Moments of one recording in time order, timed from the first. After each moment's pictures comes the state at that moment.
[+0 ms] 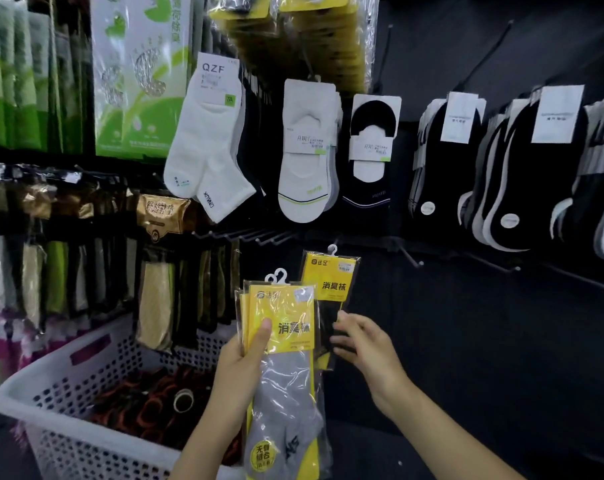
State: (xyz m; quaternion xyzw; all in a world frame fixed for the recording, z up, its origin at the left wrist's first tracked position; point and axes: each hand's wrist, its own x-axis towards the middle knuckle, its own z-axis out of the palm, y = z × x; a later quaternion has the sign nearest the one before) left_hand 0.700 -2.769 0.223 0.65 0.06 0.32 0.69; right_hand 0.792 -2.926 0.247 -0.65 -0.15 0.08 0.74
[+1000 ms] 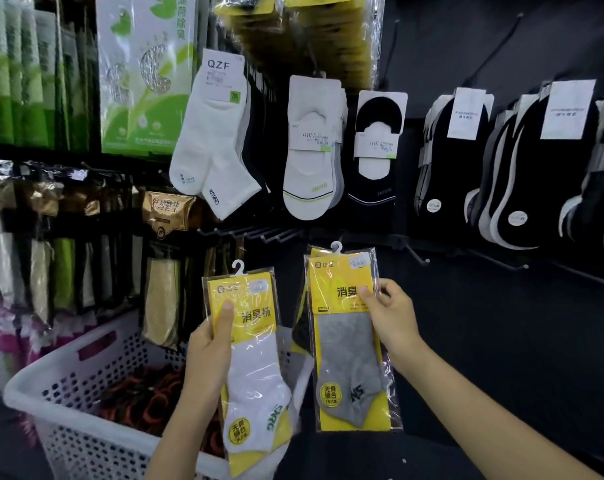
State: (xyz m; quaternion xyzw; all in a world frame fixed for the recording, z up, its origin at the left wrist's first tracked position) left_hand 0.690 -2.737 0.233 0.65 0.12 0.43 0.62; right_hand 0.817 -2.928 0.281 -0.69 -0.18 -0.07 0.70
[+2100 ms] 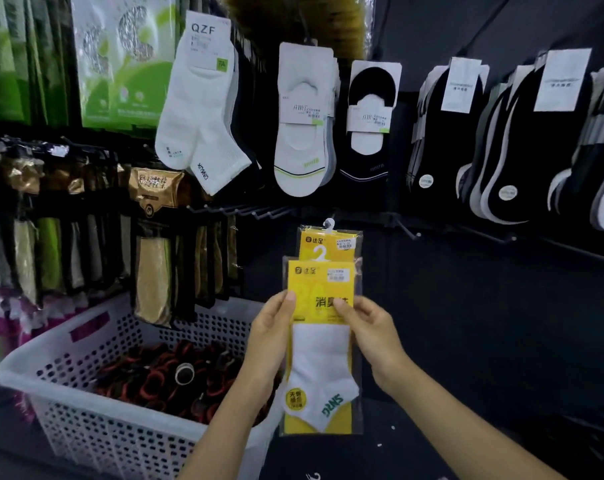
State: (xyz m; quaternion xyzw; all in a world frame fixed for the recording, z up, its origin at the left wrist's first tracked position) left_hand 0.720 -2.799 0.223 0.61 0.02 0.27 0.75; right_hand 0.782 -2.932 0.239 -0.62 -0.18 0.06 0.76
